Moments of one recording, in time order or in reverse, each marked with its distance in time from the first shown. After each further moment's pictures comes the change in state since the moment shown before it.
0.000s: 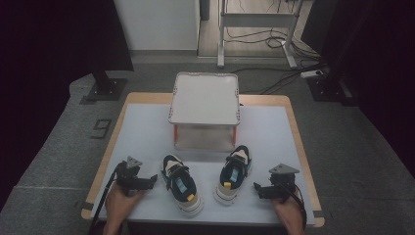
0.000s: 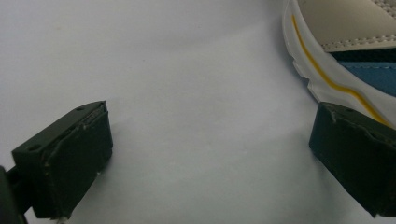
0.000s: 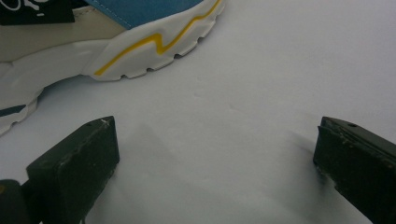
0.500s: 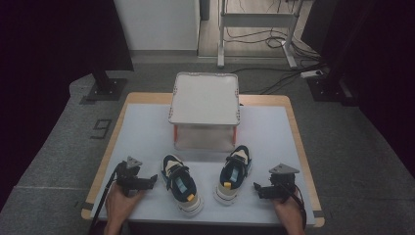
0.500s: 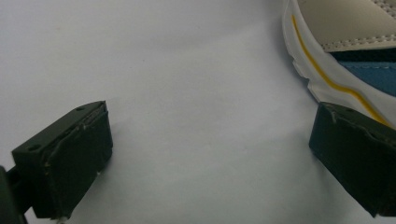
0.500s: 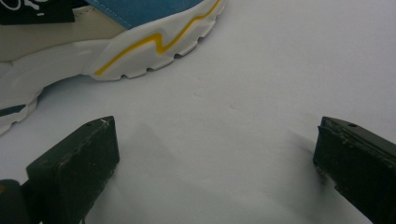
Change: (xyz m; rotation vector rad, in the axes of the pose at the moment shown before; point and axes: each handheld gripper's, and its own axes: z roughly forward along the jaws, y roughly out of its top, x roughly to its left) left arm 0.000 0.000 0.000 0.002 -0.003 -0.004; right arm 0.000 0.000 0.000 0.000 -0.001 0.000
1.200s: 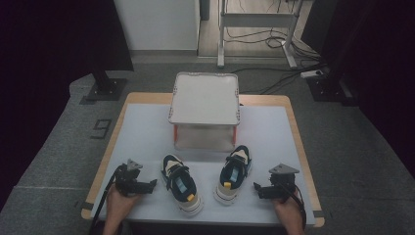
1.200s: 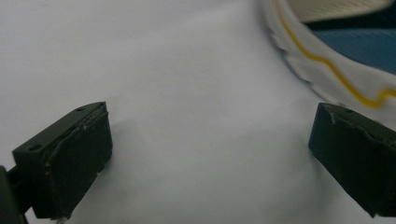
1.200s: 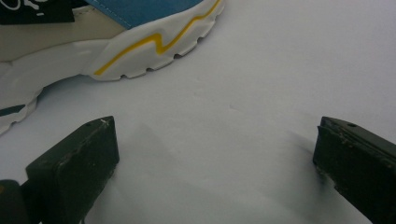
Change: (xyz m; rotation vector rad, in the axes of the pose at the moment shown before) left arm -0.016 -0.006 -0.017 0.054 -0.024 0.022; right arm 0.000 0.000 0.000 -0.001 -0.002 -0.001
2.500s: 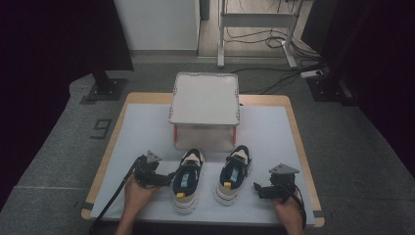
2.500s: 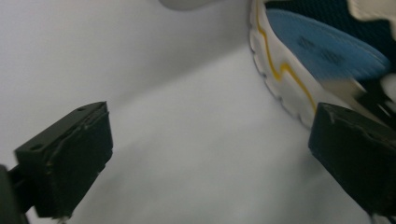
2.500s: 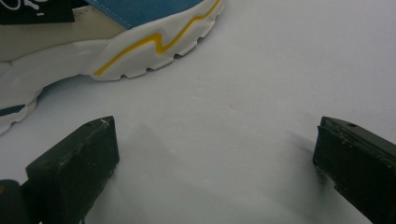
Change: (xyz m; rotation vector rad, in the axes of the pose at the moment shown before) left arm -0.032 0.040 0.010 -0.035 -0.042 0.061; right arm 0.000 0.000 0.000 -0.001 0.000 0.000
